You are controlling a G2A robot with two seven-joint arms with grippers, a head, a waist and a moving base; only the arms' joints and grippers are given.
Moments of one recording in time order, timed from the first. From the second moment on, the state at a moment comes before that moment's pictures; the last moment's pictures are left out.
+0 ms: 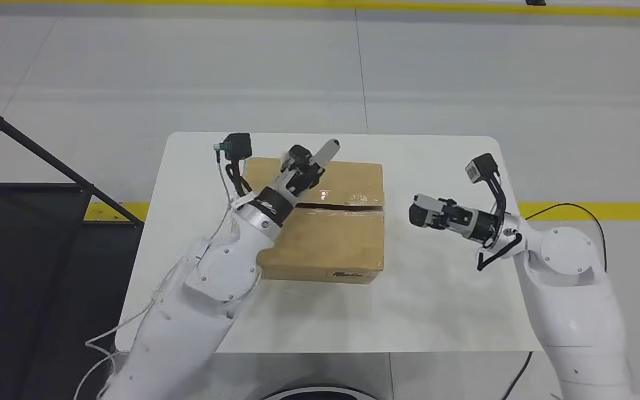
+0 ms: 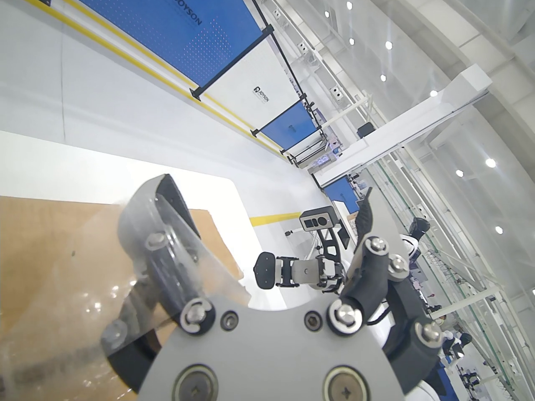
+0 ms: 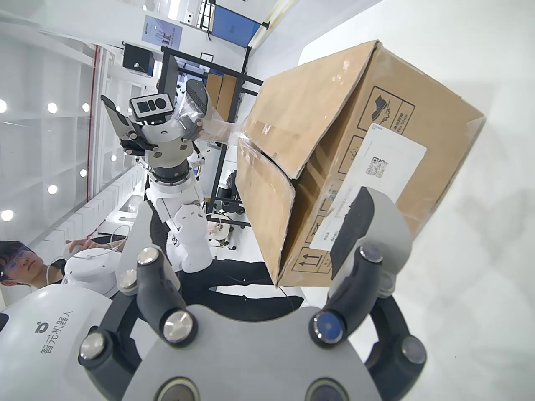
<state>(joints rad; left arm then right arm) 1.09 -1.26 -1.11 -1.87 0.26 0.10 -0.12 -1.03 -1.06 1.44 -1.50 0.27 -0.19 1.11</state>
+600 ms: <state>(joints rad) 0.98 -1.31 -0.96 -1.75 0.27 0.12 -0.09 -1.11 -1.03 1.51 -1.51 0.30 -0.23 1.12</state>
